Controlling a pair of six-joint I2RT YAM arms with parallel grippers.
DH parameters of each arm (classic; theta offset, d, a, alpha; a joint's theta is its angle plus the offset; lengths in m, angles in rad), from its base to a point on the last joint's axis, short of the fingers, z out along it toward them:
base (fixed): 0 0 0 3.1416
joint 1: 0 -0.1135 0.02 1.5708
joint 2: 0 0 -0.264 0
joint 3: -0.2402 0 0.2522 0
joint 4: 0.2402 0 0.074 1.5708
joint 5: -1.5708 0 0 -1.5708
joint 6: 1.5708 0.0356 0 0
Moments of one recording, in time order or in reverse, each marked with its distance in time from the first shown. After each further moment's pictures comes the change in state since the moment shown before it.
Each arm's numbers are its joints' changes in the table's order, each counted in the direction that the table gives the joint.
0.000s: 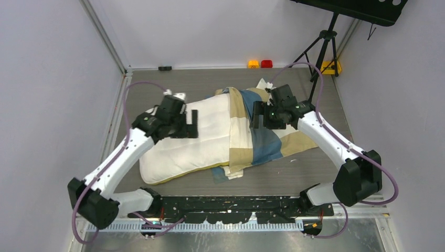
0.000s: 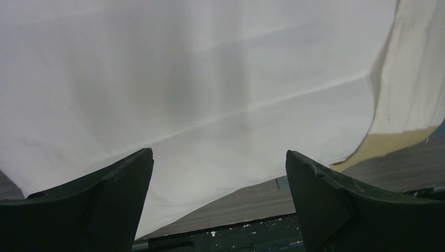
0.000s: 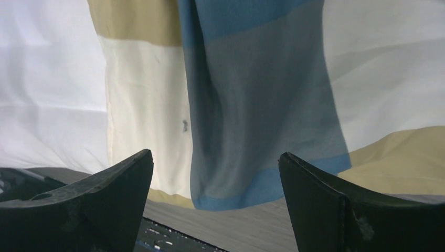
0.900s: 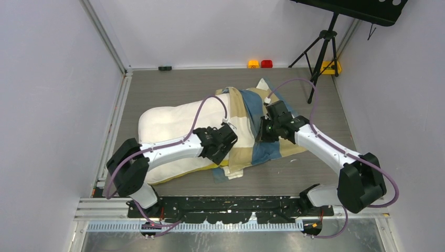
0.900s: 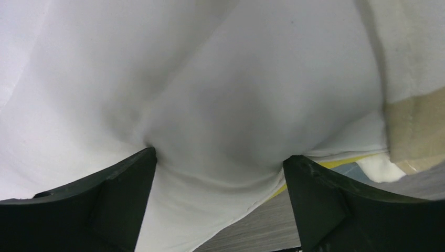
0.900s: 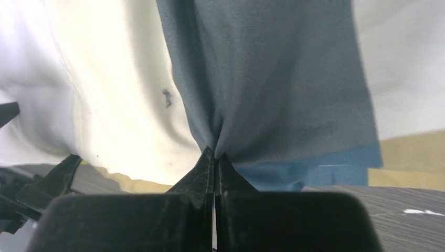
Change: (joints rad) left arm 0.543 0.451 0.021 -0.138 0.296 0.197; right arm -0.060 -0.056 0.265 -0.162 0.024 0.108
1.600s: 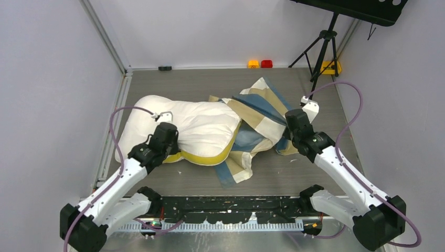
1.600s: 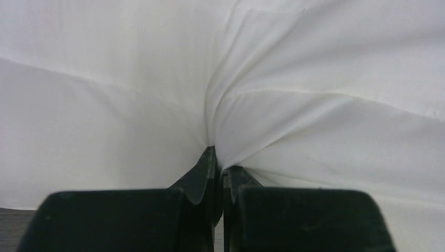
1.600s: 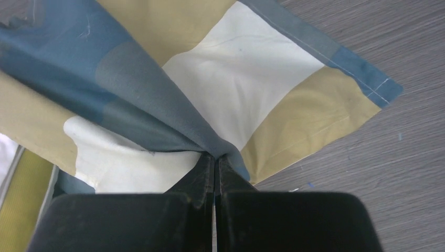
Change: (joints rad) left arm -0.441 -0.665 0.402 -0.154 -0.028 -0.243; right arm 0.042 -0.362 0.128 0.017 -0.627 0.122
